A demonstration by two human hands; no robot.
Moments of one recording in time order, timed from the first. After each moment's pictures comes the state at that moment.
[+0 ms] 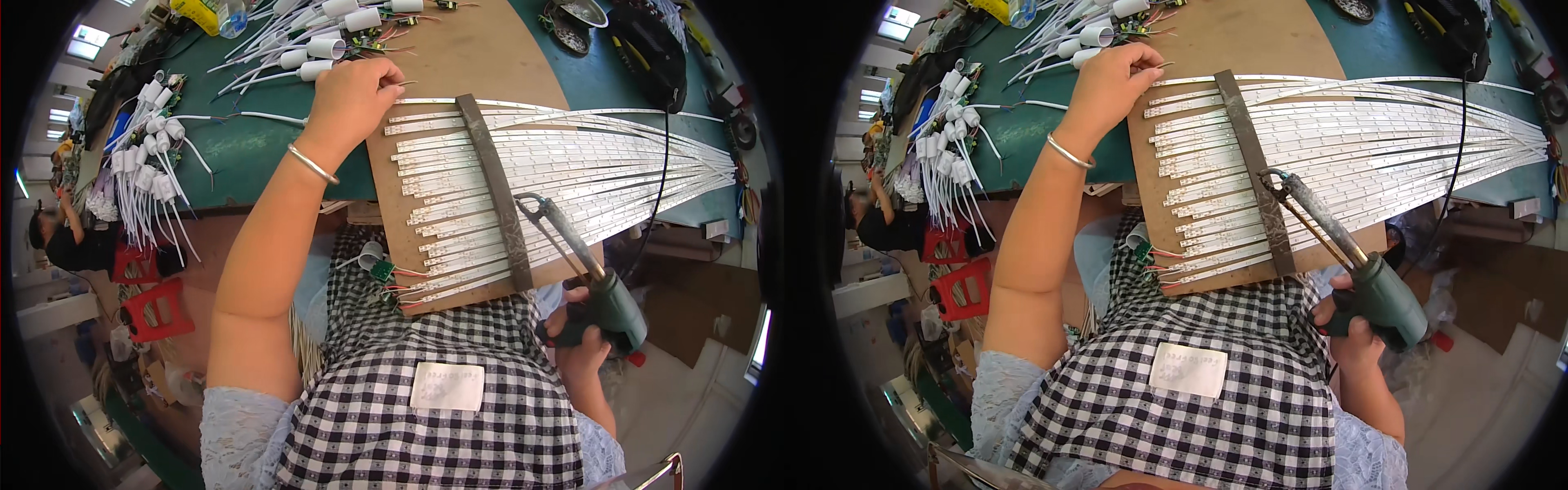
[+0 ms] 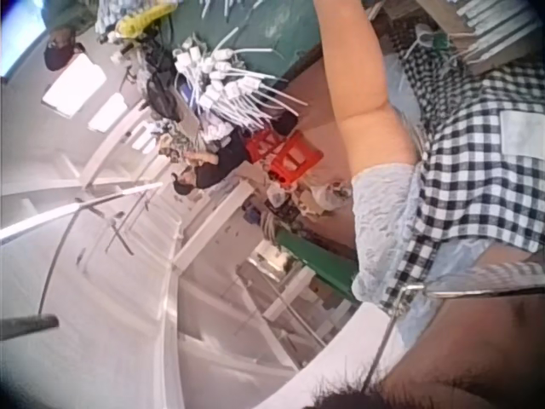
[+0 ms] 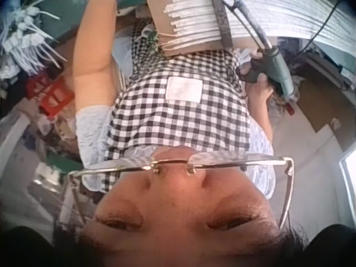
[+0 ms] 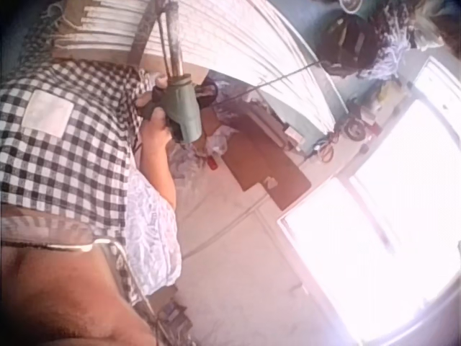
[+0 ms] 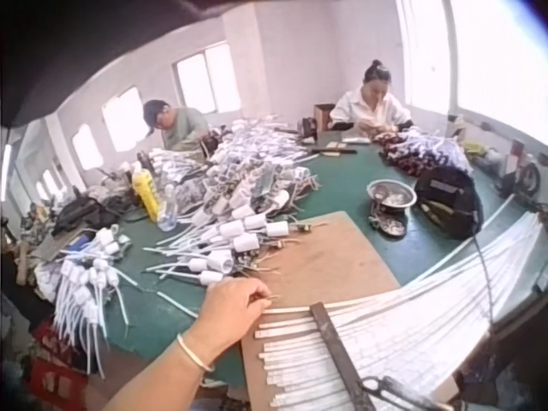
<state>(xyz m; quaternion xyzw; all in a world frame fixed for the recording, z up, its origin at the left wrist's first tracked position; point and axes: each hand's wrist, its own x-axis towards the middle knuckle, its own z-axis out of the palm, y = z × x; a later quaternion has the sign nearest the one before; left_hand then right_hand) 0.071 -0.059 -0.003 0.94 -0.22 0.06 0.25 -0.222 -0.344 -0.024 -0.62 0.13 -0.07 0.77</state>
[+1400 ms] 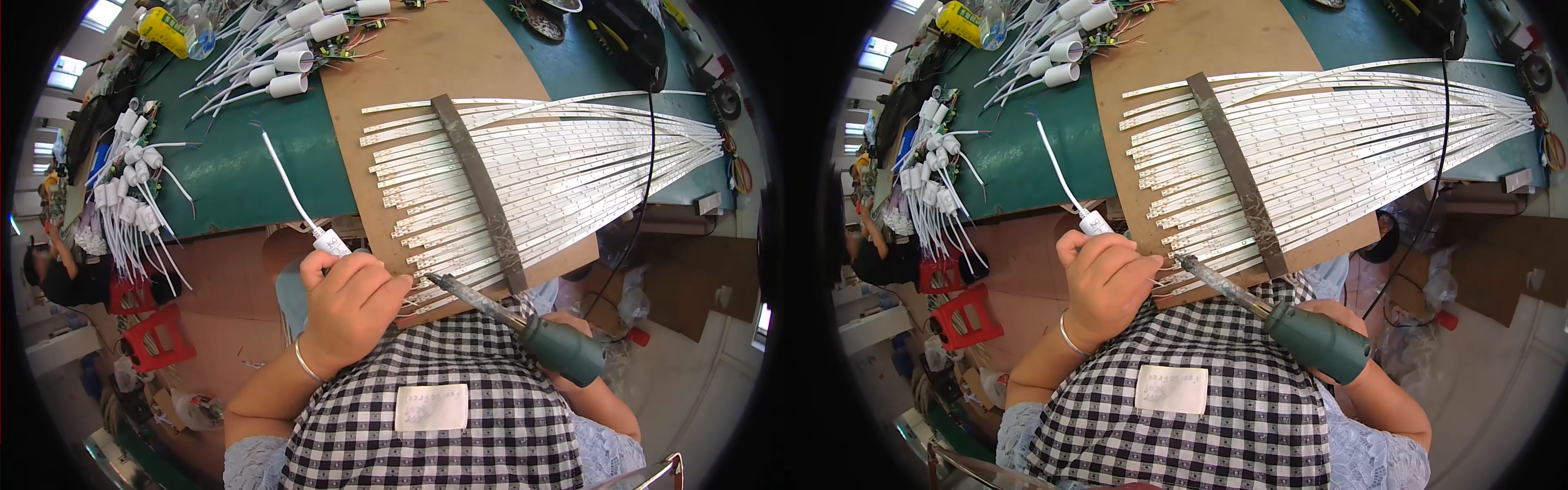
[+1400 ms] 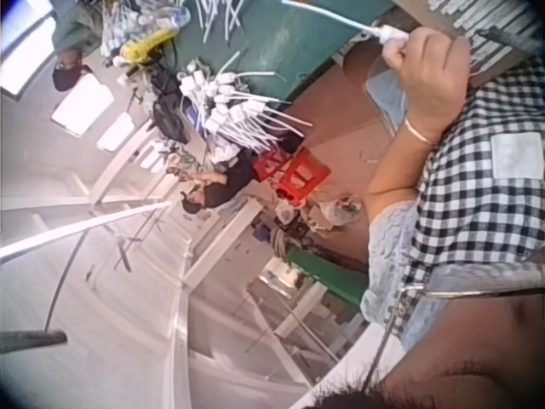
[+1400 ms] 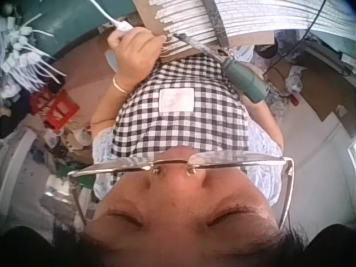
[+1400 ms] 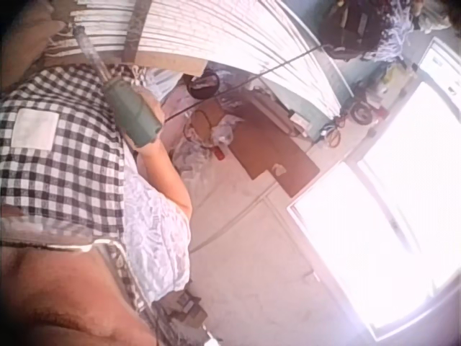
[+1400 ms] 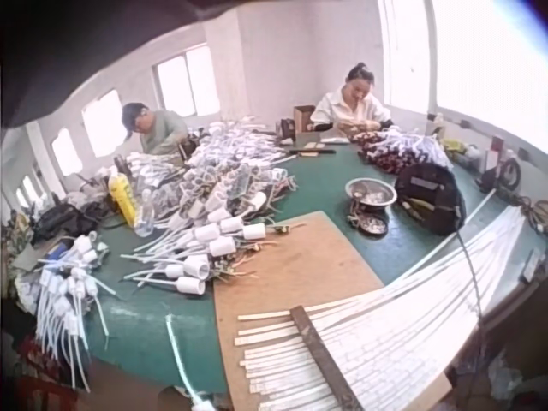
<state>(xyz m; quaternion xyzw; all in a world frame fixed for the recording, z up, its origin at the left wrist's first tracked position) -0.115 -0.054 0.005 0.89 -0.36 0.15 0.22 -0.238 -0.361 -0.020 -0.78 -0.10 0.08 0.61</state>
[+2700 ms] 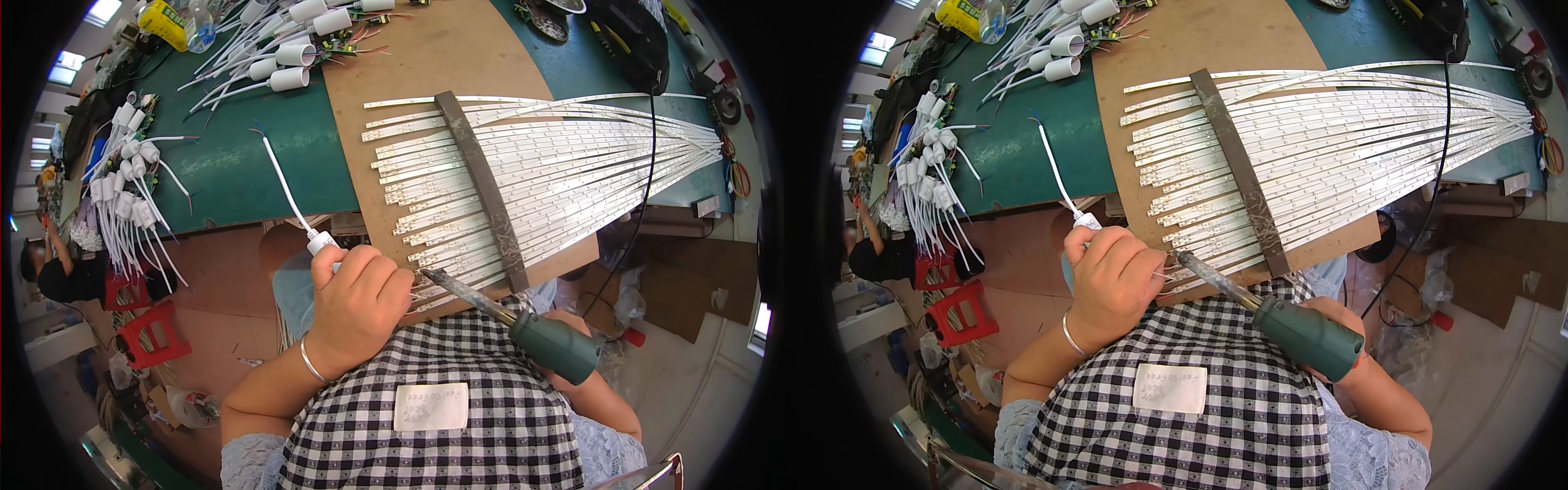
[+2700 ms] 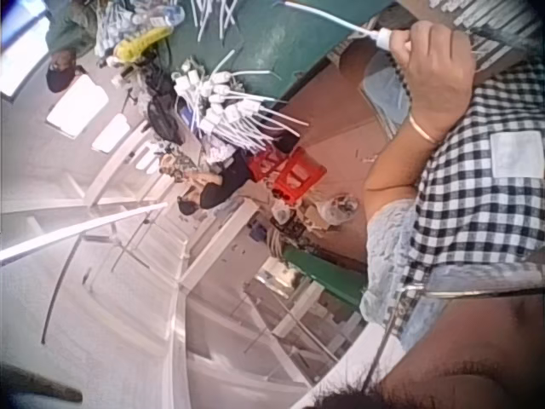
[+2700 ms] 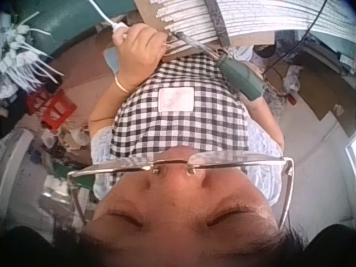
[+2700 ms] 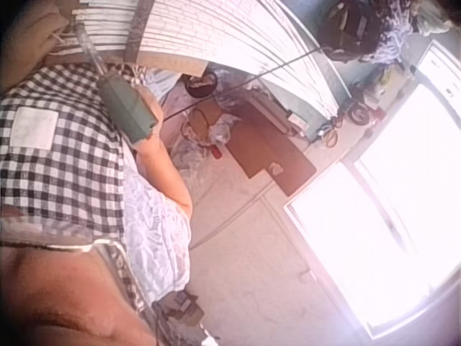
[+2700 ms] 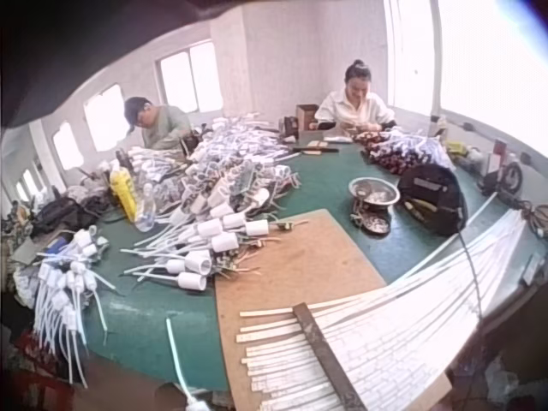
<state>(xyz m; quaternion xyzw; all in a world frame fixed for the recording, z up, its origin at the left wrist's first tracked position) -0.116 -0.063 0.001 0.91 -0.35 0.13 0.18 -0.225 -0.361 -0.007 -0.85 -0.20 0.07 0.49</state>
